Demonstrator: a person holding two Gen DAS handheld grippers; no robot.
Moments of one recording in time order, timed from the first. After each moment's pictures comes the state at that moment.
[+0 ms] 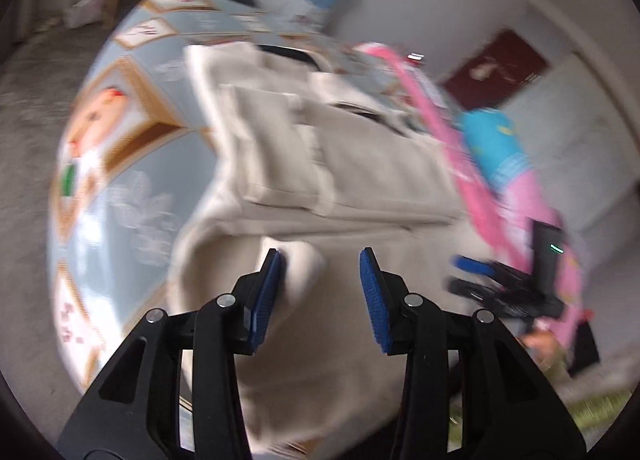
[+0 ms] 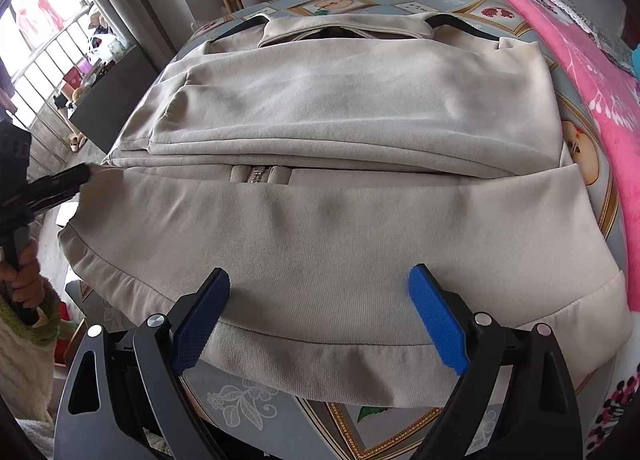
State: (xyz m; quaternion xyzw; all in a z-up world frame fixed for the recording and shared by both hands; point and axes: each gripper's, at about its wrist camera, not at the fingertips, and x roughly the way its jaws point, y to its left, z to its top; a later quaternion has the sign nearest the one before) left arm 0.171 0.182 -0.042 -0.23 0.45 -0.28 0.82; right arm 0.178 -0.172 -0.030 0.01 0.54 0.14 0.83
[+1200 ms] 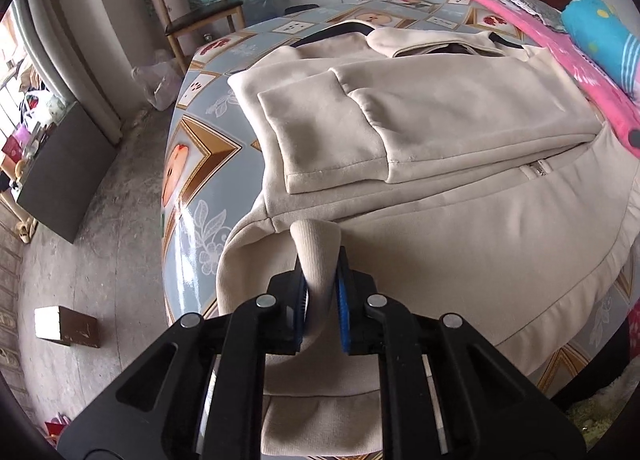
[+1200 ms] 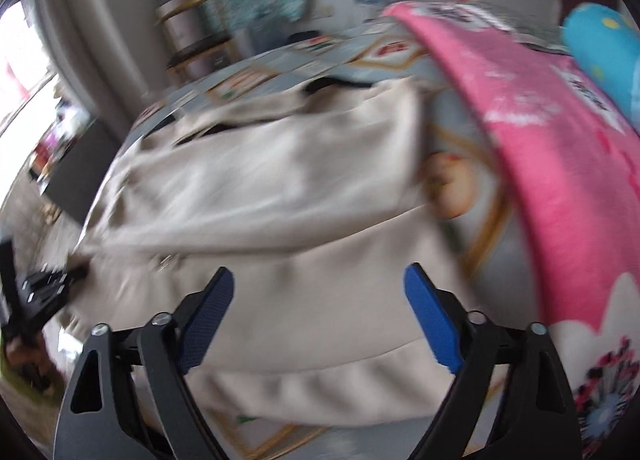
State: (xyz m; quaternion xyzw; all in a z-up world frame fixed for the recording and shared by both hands) left arm 0.166 0.105 -0.043 0.06 0.49 -0.04 0.87; right arm 0.197 -0.294 0.015 0.08 0.47 0.03 0.88
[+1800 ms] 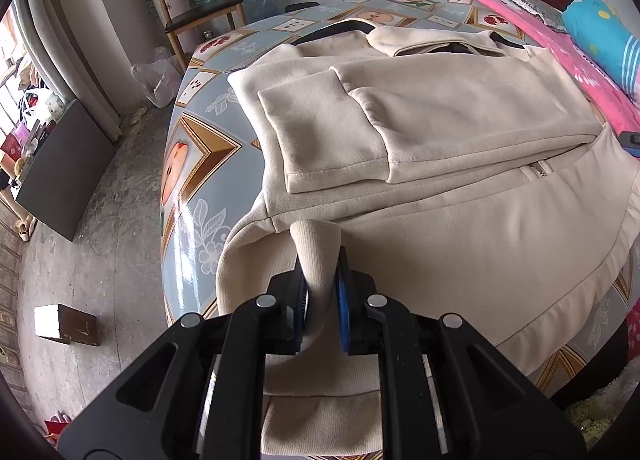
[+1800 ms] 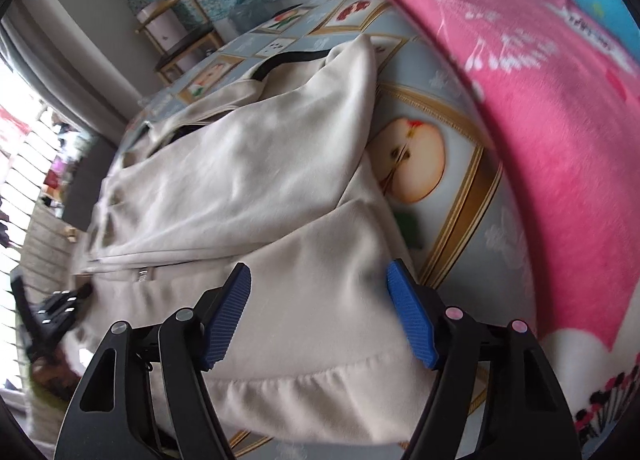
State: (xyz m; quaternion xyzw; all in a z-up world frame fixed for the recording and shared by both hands) left arm 0.167 0.105 -0.045 0.07 0.49 -0.04 0.87; right arm 0.212 -0.340 -0.014 0.17 0.52 0.09 0.83
